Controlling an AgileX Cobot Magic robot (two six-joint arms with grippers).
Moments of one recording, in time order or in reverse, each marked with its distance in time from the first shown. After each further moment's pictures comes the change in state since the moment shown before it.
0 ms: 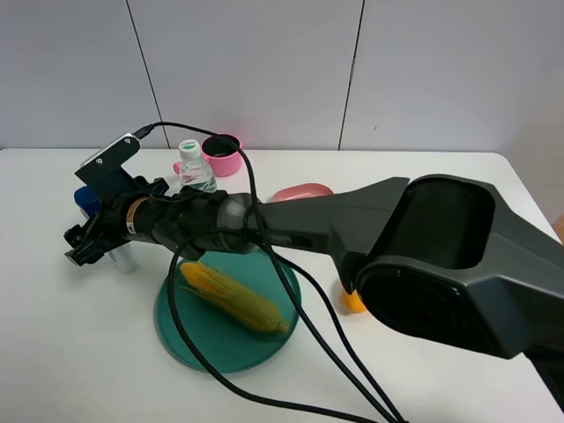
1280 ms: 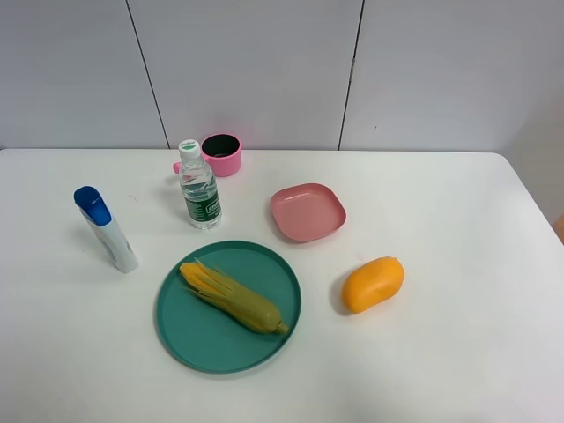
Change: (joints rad) left arm 0.000 0.000 0.000 0.000 0.000 0.000; right arm -0.794 -1.162 0.009 -0.221 1.041 -0.126
